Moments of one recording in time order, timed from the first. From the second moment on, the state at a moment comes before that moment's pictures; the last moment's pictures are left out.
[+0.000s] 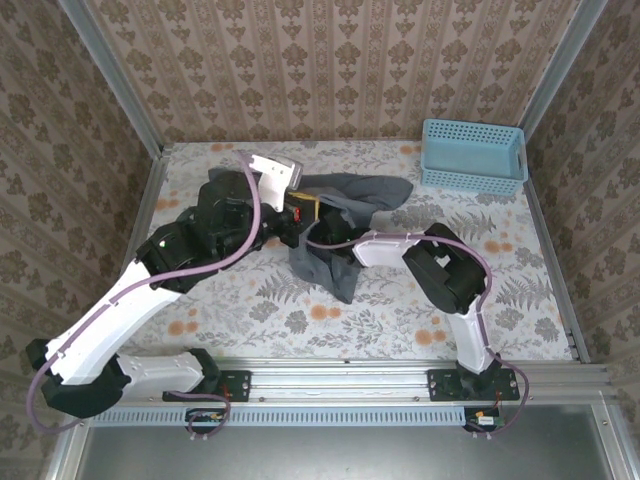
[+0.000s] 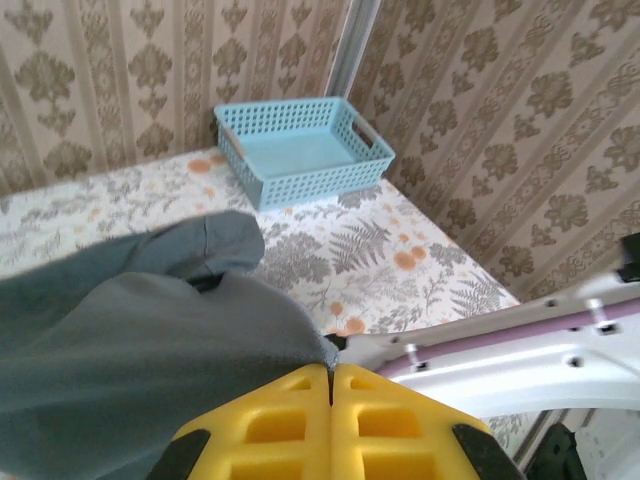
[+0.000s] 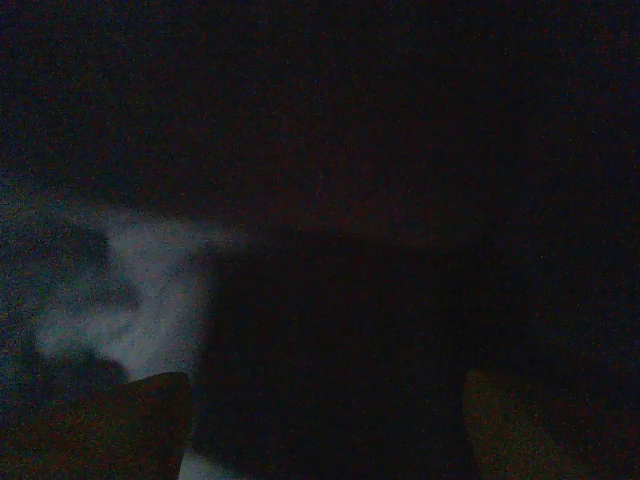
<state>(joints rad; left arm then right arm) -0.98 1.14 1.53 -0.71 -0.06 -0.33 0.73 2.09 1.31 0.16 0.39 0.36</state>
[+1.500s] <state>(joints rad) -0.63 1.36 1.84 -0.79 -0.35 -0.26 0.74 2.26 1.70 -0.50 0.28 0.48</state>
